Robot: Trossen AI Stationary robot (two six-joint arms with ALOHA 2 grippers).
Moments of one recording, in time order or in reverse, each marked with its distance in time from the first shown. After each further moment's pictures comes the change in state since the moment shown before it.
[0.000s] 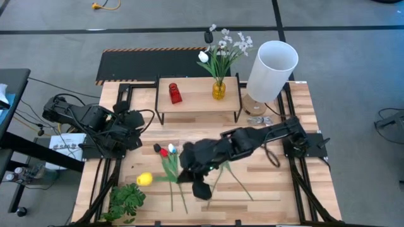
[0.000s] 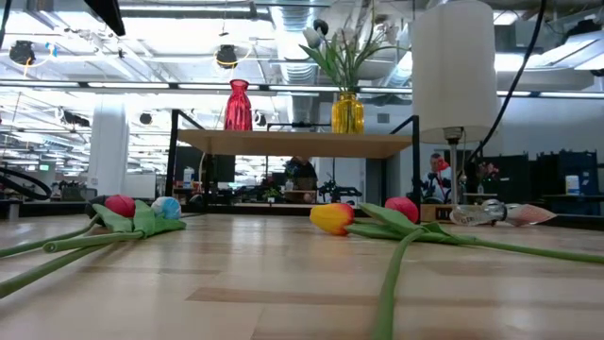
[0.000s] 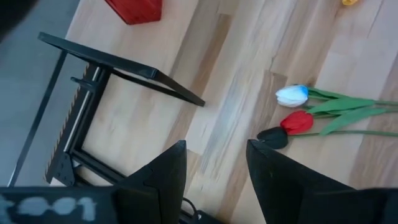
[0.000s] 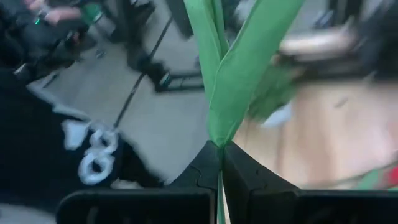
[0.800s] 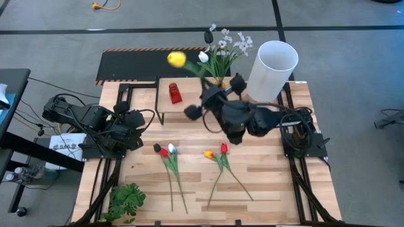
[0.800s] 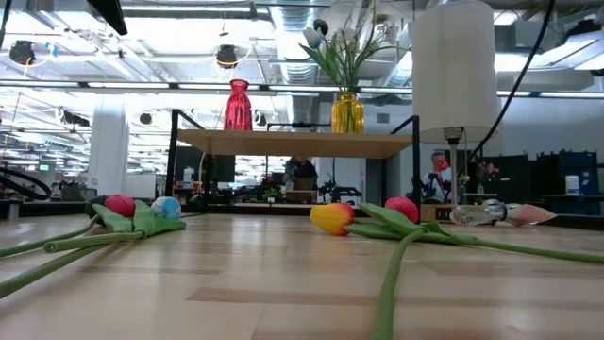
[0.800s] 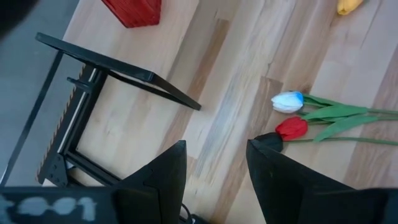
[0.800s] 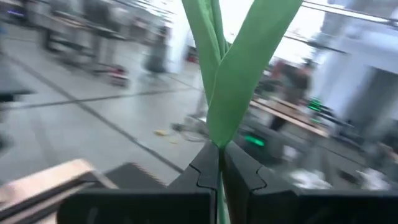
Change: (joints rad) left arm 0.000 0.000 0.000 0.021 0.000 -0.015; right arm -0.079 -0.129 -0.007 0.423 1.468 -0.680
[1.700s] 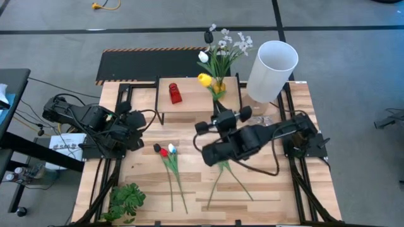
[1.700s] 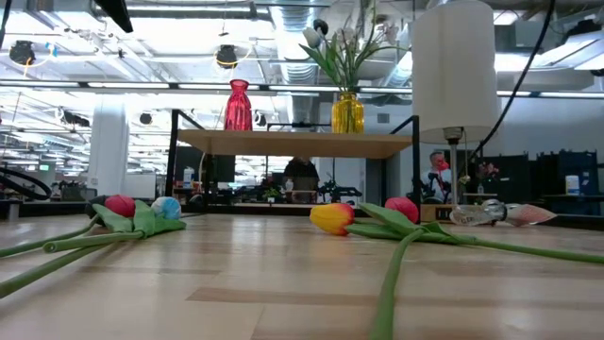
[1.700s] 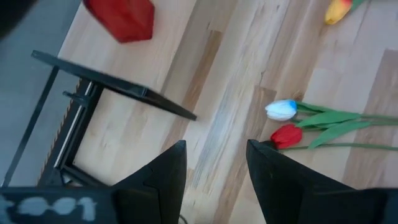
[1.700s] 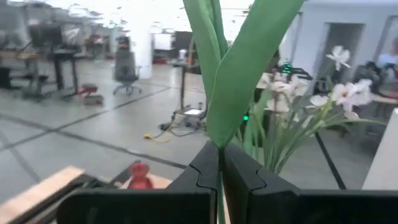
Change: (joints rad) left arm 0.000 0.000 0.000 0.048 -0.007 0.054; right arm 0.074 0.000 -0.211 -0.799 0.248 1.258
